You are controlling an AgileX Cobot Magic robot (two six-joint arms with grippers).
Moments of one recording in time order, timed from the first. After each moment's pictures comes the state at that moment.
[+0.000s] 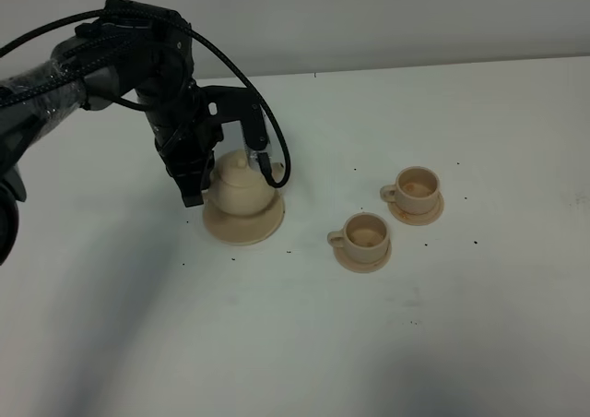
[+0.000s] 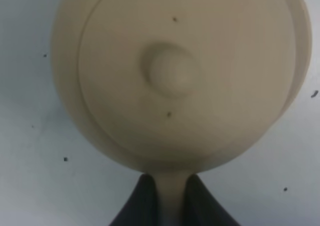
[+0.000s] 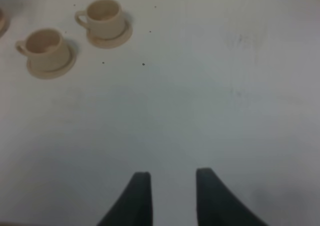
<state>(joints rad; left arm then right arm) -0.33 2.21 -1.79 0.07 1.06 1.04 0.06 0.06 -0.48 0.23 1.08 -0.21</state>
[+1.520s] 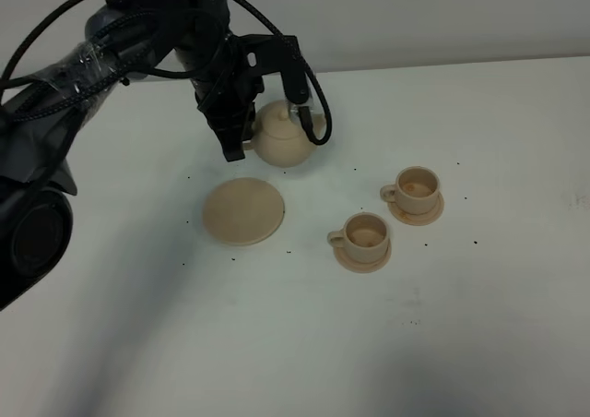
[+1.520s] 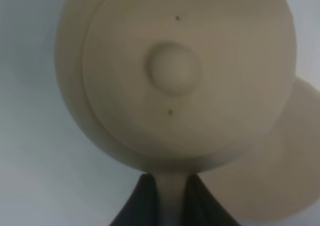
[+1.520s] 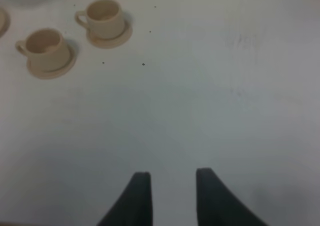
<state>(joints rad) -0.40 2.33 -2.17 0.03 1.17 1.04 0.06 0.06 -0.48 0.23 1.08 -0.21</state>
